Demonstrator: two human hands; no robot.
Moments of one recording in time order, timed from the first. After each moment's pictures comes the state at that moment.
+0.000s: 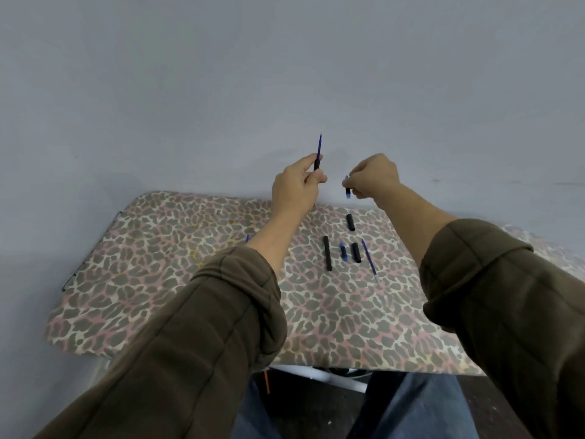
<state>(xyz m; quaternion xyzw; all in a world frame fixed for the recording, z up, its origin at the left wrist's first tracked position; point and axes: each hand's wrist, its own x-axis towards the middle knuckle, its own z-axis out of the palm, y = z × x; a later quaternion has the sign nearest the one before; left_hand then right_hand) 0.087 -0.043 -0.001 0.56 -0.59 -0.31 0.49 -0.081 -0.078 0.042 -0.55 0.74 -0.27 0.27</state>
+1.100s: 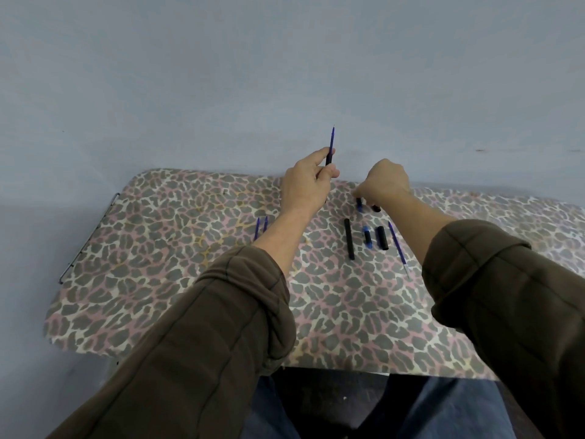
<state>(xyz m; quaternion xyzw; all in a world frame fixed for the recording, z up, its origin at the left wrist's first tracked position) 0.095 -0.063 -0.055 0.59 -0.59 -0.33 0.45 -0.069 -0.106 -0.049 -0.58 0.79 -0.10 0.18</state>
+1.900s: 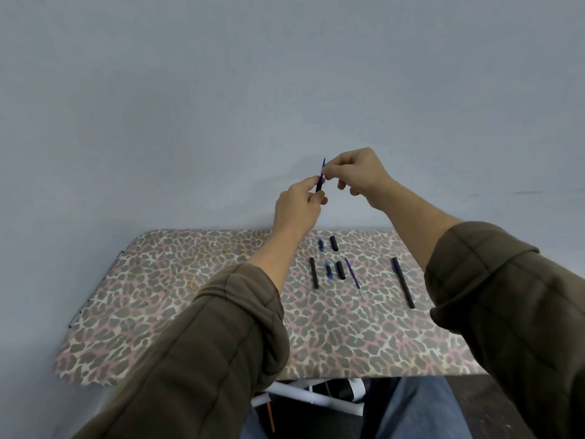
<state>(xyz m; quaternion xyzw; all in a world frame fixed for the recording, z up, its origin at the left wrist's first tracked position) 0.052 -0.009 0.055 0.55 -0.64 -0.30 0.44 -0.101 -0.029 0.117 -0.62 0.58 -0.41 0.35</state>
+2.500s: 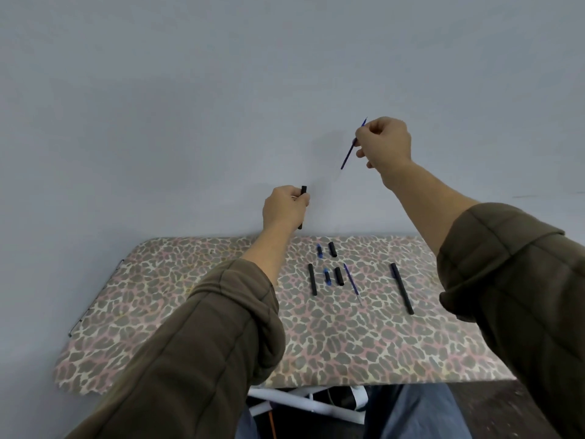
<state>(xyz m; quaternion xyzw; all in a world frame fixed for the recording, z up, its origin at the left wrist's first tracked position) 0.064 -0.029 0.060 0.63 -0.59 -0.30 0.41 -0.124 -0.044 0.159 -0.52 0.62 -0.54 0.24</state>
